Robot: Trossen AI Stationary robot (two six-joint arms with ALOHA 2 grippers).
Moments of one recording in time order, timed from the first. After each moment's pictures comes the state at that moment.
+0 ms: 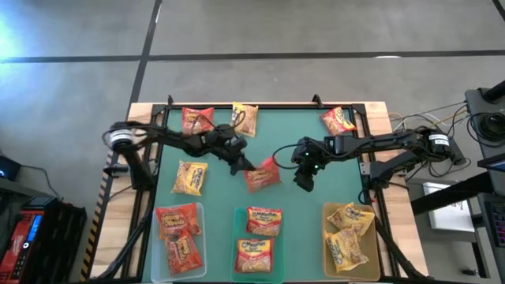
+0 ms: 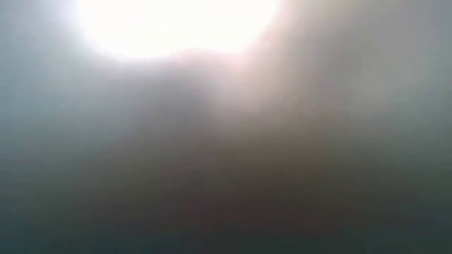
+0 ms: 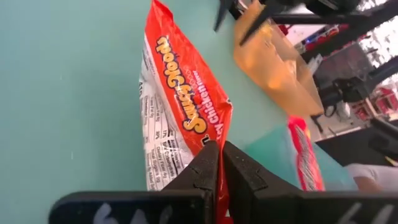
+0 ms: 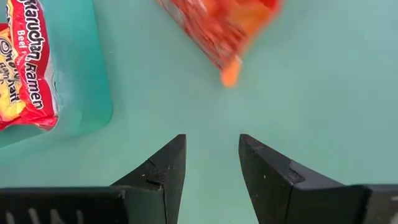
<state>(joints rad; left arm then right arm) 0.33 1.72 0.73 0.47 0.64 -0.49 -0.16 1.35 0.77 -0.43 -0.30 0.30</state>
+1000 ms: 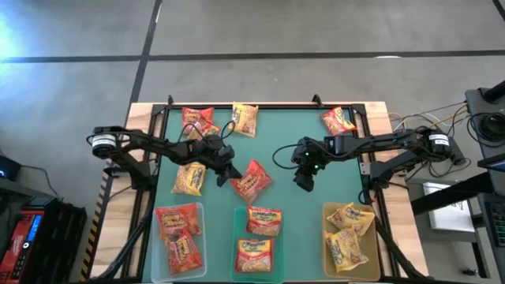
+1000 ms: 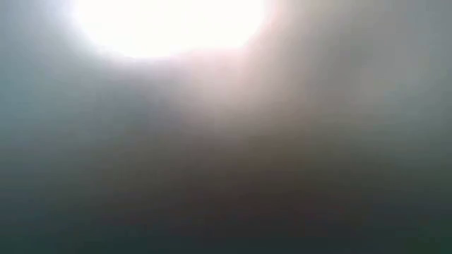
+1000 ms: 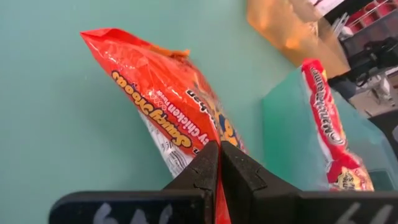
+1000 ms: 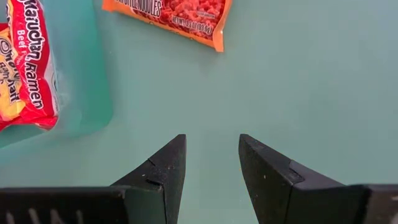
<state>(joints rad) 0.25 1.57 0.54 0.43 0.50 -0.40 -0.16 1.35 0.77 -0.43 -0.30 0.30</state>
